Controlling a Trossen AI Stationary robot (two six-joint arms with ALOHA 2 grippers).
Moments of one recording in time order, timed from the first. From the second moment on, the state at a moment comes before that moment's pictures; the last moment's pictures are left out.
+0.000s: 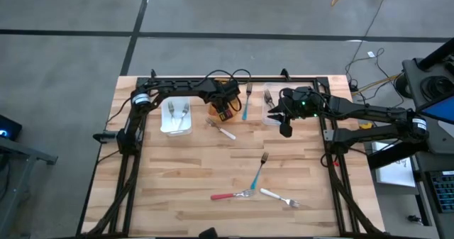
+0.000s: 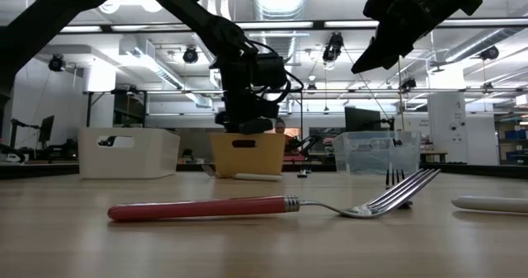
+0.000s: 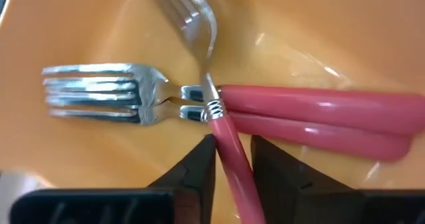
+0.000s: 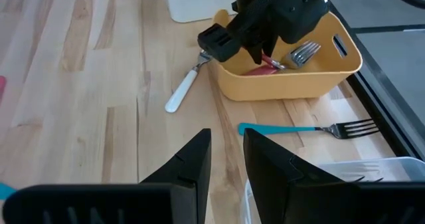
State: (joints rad) left arm 0.41 2.13 1.59 -0.76 -0.21 -0.02; right arm -0.32 1.00 0.74 -0.34 -0.13 -0.13
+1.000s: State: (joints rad) left arm 0.41 2.09 1.59 -0.80 -0.20 -0.18; right arm -0.32 1.00 0.74 -0.33 -0.13 -0.10
